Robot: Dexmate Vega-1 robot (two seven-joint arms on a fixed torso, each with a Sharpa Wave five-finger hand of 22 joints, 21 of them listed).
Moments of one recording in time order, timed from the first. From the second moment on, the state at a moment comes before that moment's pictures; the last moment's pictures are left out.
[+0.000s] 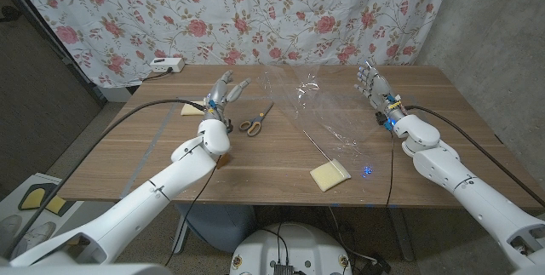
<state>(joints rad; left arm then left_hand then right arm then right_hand) 0.89 0.61 0.55 -1.86 0.11 0.49 0.60 0.38 -0.02 0.49 -0.17 0.18 0.17 -0.06 0.21 0.18 0.33 -0.07 0.28 0.21 0.07 -0.04 0.19 0.17 0.09 0.02 0.19 0.17 -0.87 -0.63 -0.34 -1.40 0.63 0.31 0.10 0.21 -0.03 0.21 -0.04 0.19 -0.11 0.08 0.19 0.19 -0.11 0.11 0.21 0.21 -0.17 0.08 0.19 0.29 -0.02 0.14 0.19 0.17</state>
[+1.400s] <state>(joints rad) 0.77 0.60 0.71 -1.81 0.36 0.68 0.52 0.53 -0.05 0.49 -0.16 0.18 0.11 -0.07 0.19 0.18 0.56 -0.10 0.33 0.23 0.16 -0.06 0.20 0.17 0.13 0.00 0.19 0.17 -0.87 -0.61 -0.33 -1.38 0.66 0.34 0.14 0.21 -0.01 0.22 -0.05 0.19 -0.09 0.07 0.19 0.19 -0.09 0.10 0.22 0.21 -0.17 0.08 0.20 0.27 -0.02 0.14 0.19 0.17</state>
